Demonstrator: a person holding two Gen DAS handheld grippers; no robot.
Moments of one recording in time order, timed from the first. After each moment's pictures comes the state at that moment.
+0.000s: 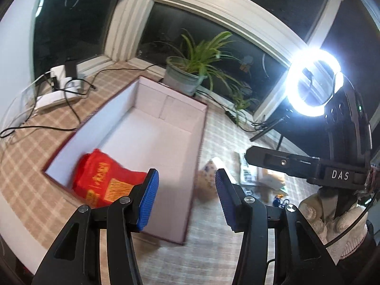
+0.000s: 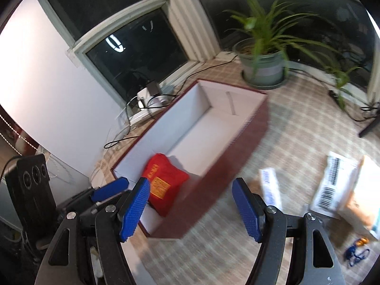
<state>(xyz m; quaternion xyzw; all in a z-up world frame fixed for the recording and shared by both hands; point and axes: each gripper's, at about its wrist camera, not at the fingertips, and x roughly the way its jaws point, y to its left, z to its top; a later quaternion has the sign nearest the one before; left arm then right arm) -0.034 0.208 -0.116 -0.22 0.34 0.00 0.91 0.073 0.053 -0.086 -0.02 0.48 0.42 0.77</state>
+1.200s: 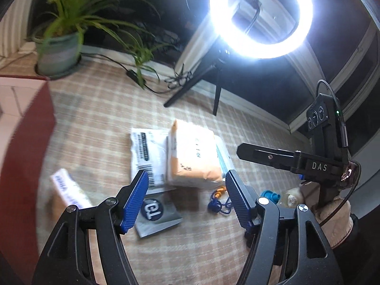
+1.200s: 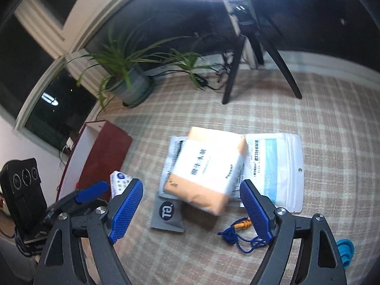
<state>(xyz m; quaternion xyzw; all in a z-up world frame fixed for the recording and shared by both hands) 0.116 0.031 -0.138 -0.19 0.42 -0.19 0.87 0.171 -0.198 -0.118 0.09 0.51 0.24 0.82</state>
